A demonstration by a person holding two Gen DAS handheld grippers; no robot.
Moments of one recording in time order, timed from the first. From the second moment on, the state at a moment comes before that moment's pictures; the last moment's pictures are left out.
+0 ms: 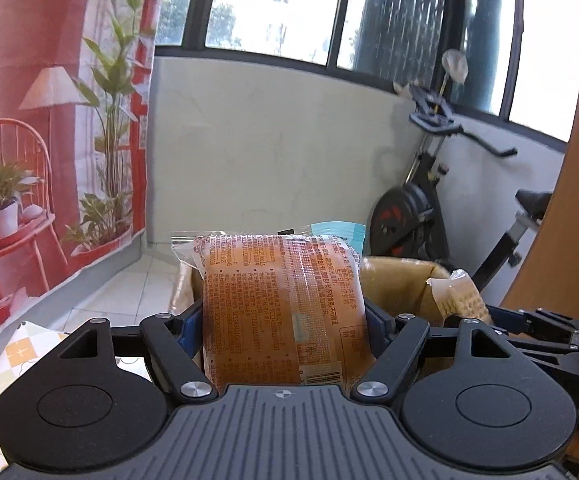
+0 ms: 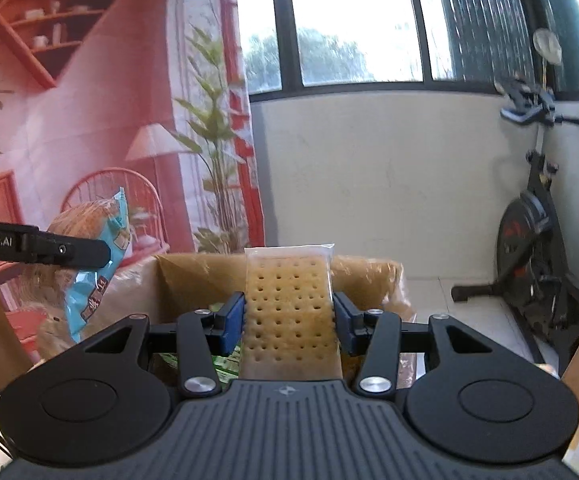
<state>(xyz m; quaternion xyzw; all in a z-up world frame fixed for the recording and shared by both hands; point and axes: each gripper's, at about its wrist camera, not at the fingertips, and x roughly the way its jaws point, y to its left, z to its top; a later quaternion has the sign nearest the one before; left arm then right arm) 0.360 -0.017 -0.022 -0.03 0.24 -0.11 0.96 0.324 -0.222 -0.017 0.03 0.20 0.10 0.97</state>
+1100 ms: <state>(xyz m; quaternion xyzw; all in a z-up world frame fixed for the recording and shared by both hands) 0.309 0.005 -0.023 -0.01 0.26 -0.11 0.96 0.273 -0.207 -0.028 0.02 0.22 0.06 0.97</state>
